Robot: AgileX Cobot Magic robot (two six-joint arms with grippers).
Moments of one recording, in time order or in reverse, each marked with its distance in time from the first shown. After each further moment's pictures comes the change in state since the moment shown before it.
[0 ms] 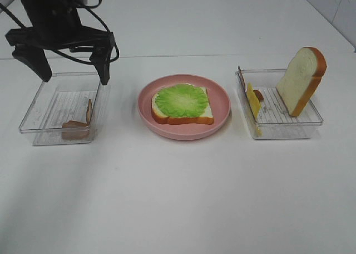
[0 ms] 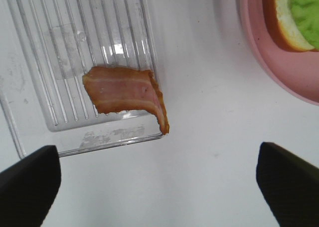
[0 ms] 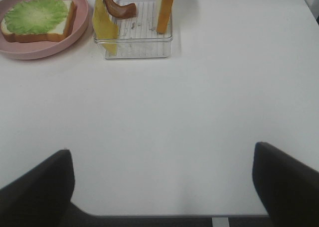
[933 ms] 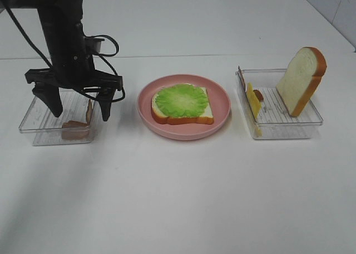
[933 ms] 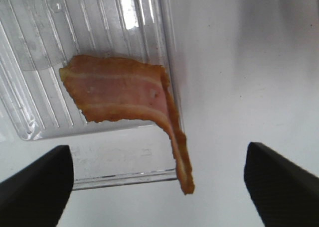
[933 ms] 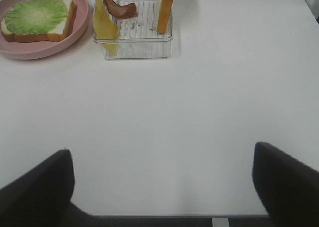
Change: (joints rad) left arm 0.000 0.169 -0.001 0.015 0.000 -0.027; right arm 0.000 0.000 0.000 0.000 0.000 0.000
